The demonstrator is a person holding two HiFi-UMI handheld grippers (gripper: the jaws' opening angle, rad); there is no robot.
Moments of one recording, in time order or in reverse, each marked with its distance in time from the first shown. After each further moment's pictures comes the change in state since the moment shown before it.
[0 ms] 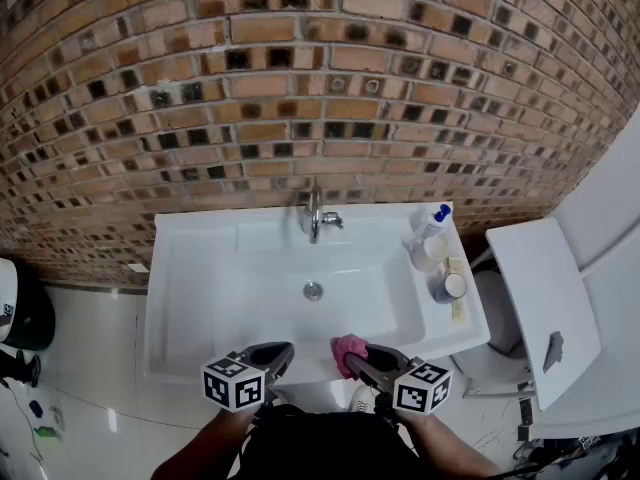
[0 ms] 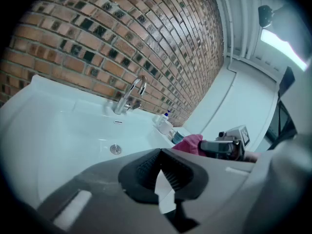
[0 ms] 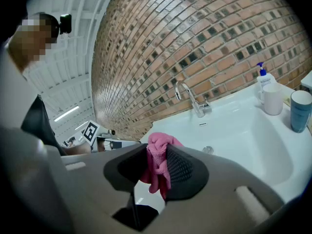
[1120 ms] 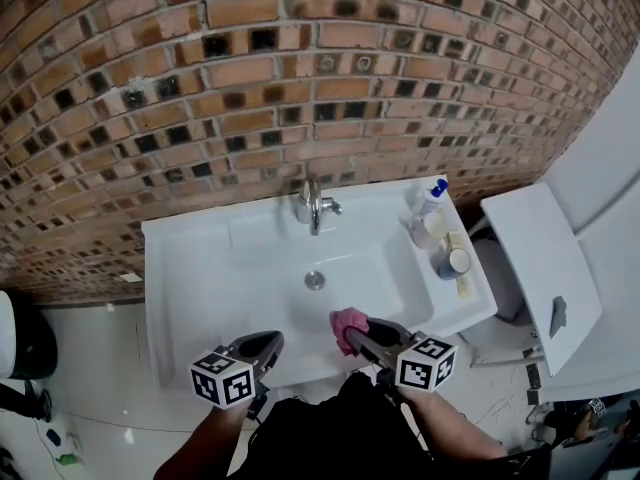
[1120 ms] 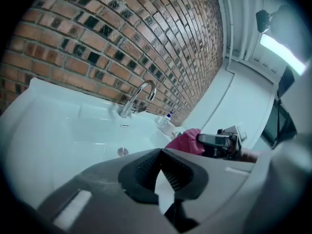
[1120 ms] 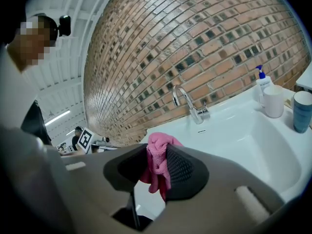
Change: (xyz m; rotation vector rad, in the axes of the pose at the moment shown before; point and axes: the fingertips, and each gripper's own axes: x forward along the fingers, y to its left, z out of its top) left arm -0.028 0.046 0.019 0.013 0.023 -0.025; right arm 0.041 0.000 0.025 0.033 -0.073 -0.073
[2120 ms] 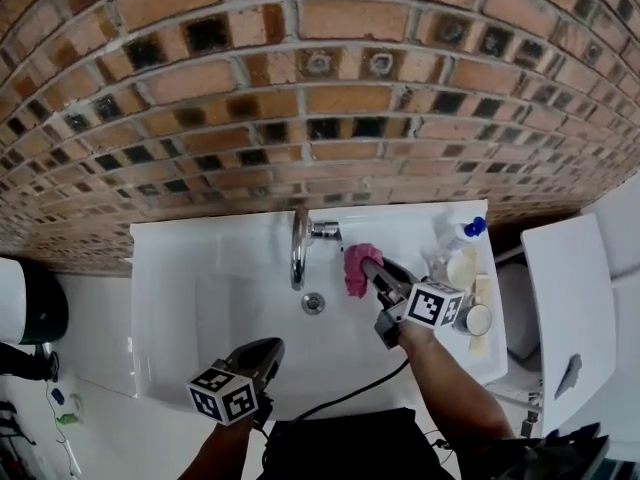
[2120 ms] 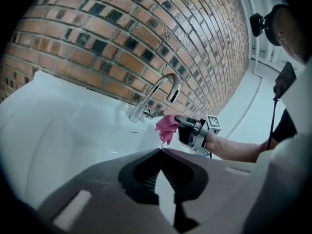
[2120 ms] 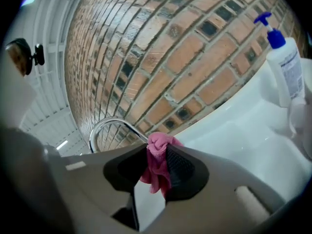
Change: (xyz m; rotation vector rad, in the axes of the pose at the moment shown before) left arm 0.097 0.032 0.051 -0.159 -0.045 0.203; right arm 0.117 -0.233 0.129 0.273 -0.099 0.040
